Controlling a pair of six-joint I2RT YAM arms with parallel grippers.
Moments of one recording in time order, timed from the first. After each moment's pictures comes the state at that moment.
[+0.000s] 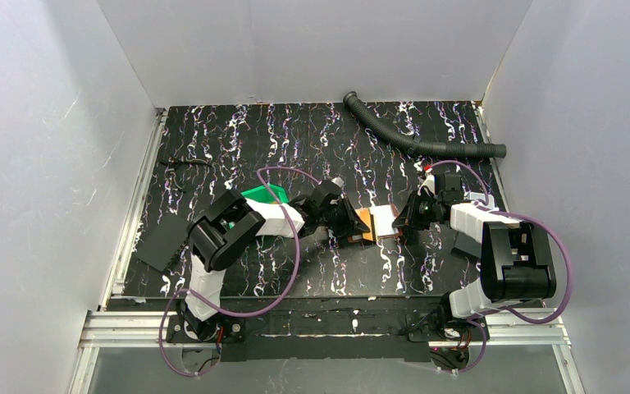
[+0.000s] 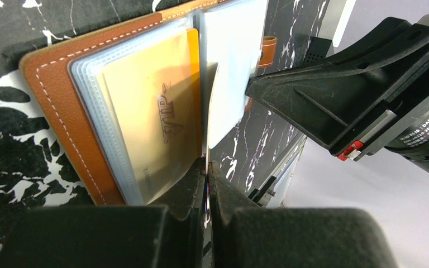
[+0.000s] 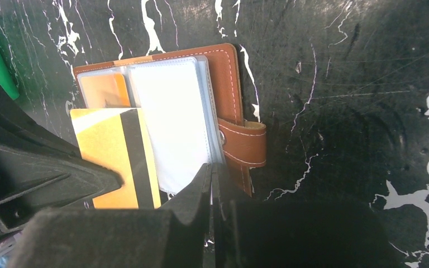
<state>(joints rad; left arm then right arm) -0.85 1.99 1.04 0.29 0.30 -1.19 0.06 1.49 0.64 -0.16 -0.52 0.31</state>
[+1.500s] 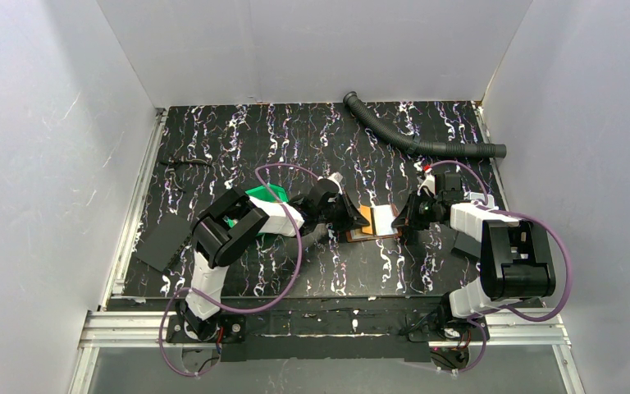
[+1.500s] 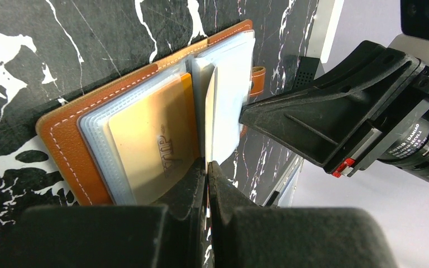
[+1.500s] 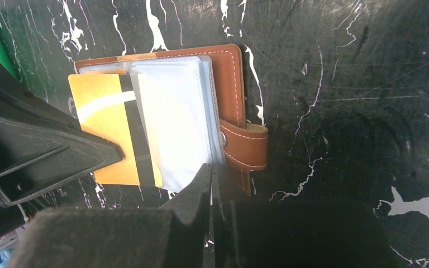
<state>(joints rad) -0.82 2.03 1.04 0.40 0.28 -1.15 0.06 1.50 0.64 -0.15 -0.54 0.29</state>
